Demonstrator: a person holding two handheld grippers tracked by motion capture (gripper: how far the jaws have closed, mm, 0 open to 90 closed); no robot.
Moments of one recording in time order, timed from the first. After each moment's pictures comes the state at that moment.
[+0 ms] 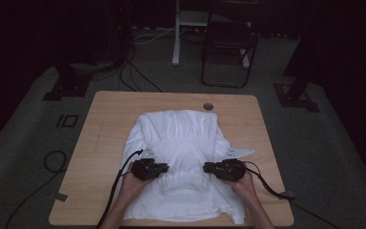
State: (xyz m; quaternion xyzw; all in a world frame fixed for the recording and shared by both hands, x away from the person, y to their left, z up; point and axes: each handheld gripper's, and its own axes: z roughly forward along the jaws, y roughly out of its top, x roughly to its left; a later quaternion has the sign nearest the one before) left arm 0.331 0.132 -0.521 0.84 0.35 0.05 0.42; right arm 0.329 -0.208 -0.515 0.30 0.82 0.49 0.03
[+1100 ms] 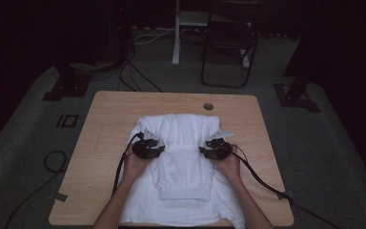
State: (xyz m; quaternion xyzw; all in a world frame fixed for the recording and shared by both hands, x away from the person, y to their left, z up) left arm 0.403 0.143 -0.540 0.81 0.41 0.15 0.39; right arm 0.407 -0.176 -0.547 0.40 0.82 0.39 0.17
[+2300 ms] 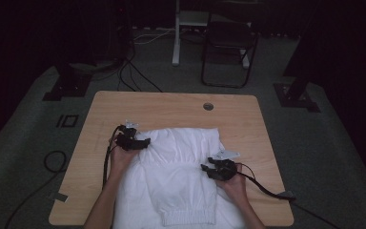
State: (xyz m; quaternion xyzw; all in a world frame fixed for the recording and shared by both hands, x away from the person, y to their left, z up) left arm 0.435 0.192 -0.532 0.77 0.51 0.16 0.33; right arm 0.340 -0.184 -0.549 0.37 0.83 0.39 0.15
